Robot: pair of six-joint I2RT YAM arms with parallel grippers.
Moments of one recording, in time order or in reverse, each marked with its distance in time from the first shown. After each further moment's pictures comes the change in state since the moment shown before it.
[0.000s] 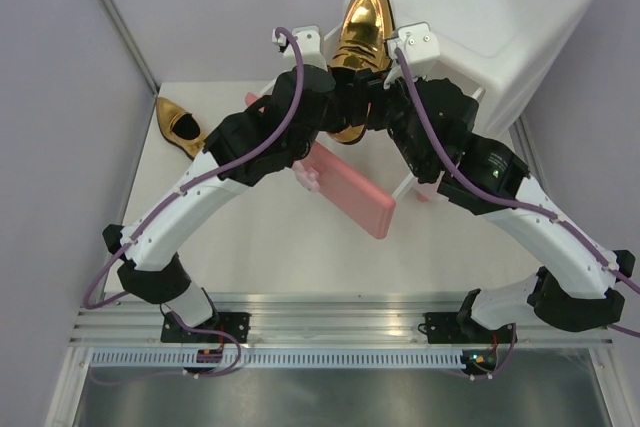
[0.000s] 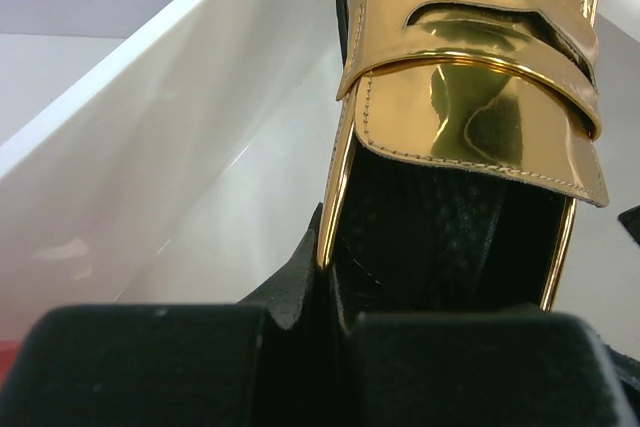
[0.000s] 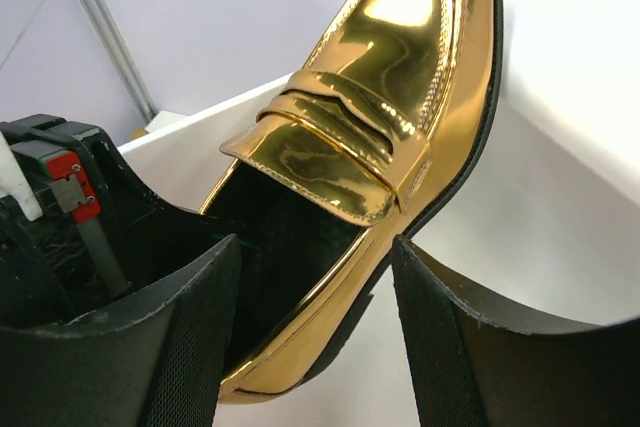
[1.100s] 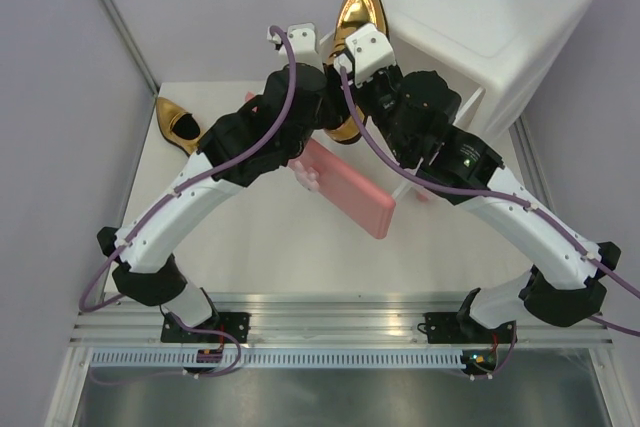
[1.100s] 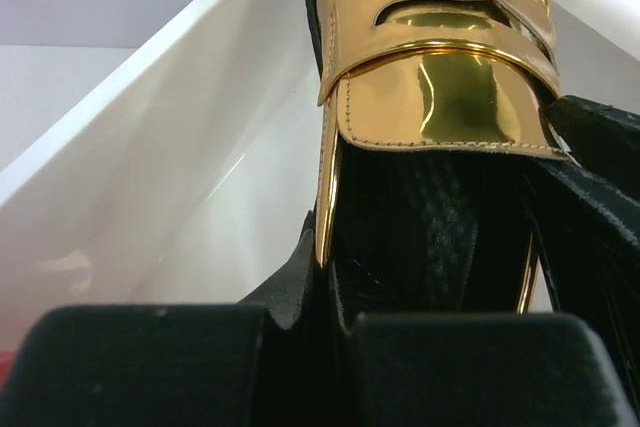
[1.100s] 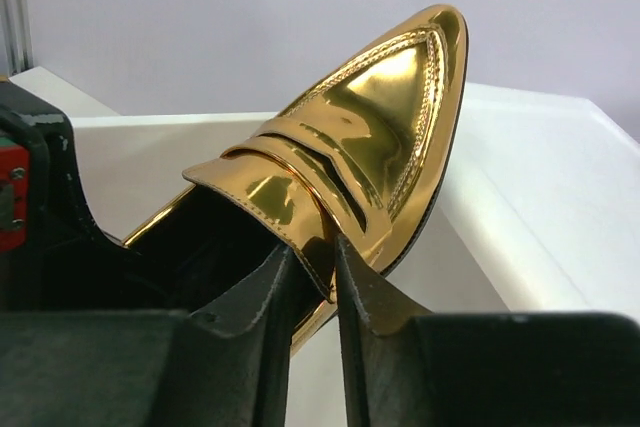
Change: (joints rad) left arm 0.013 -0.027 -0.031 0.041 0.032 0.027; right arm -0.065 0.051 -0.058 0.221 -0.089 -0.571
